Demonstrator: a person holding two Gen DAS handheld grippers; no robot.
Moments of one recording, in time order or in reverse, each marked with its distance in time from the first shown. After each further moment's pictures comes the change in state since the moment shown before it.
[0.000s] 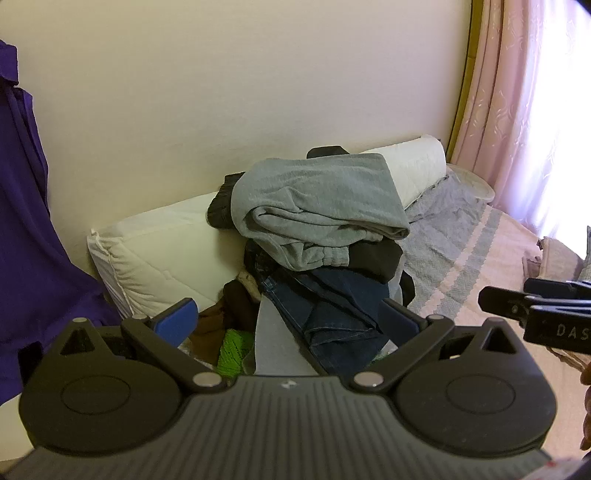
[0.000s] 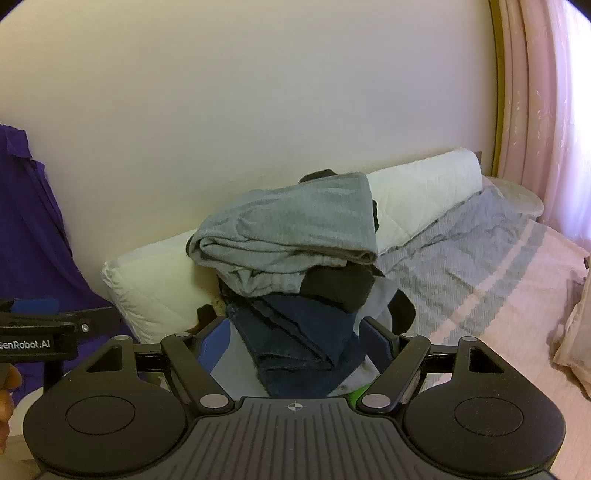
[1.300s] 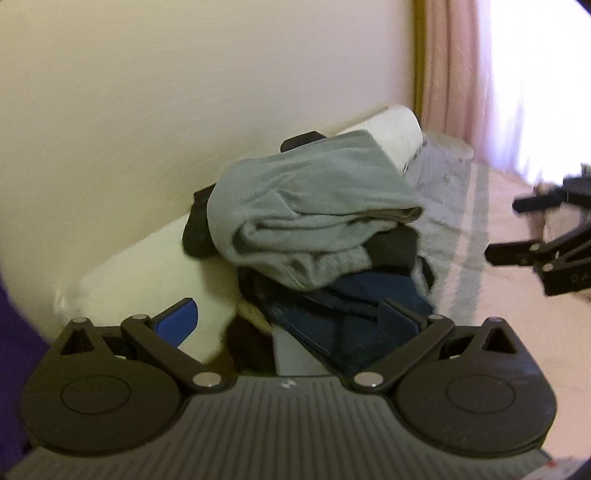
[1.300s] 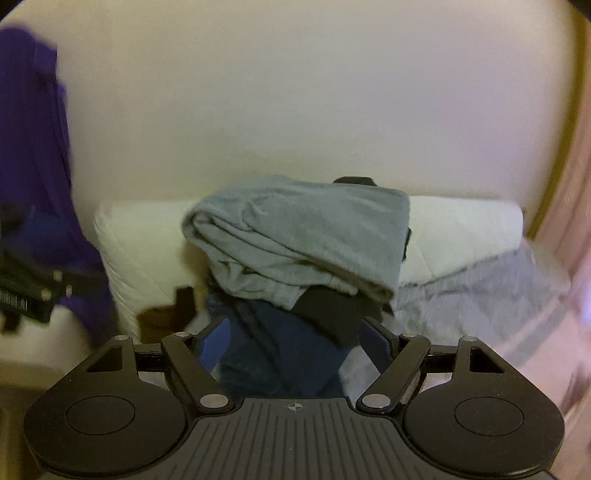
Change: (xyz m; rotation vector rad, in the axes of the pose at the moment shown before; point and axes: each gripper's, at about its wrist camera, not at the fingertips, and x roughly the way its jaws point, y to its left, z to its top) left arm 0.126 0.032 0.032 0.267 0.002 -0.075; right arm 0.103 -0.009 0.028 -0.343 0.036 0.043
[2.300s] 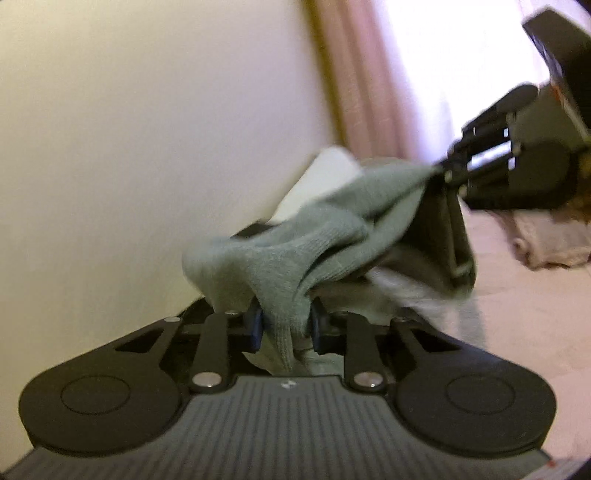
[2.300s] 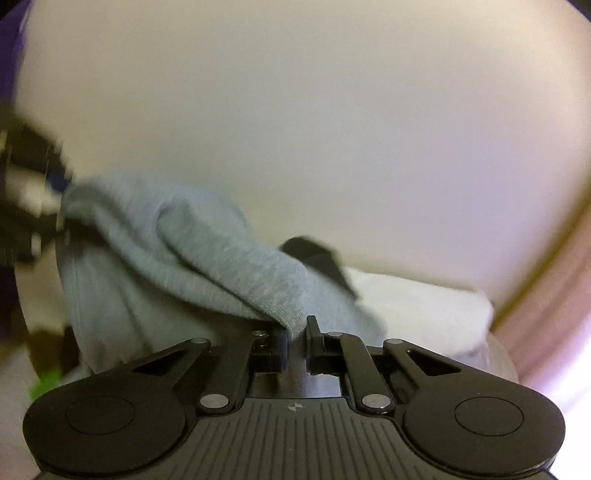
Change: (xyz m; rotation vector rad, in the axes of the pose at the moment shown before) left arm 0.036 -0.013 0.098 0.313 -0.221 -0.179; right arm 0.077 -0.103 0.086 -0.197 -0.076 -0.158
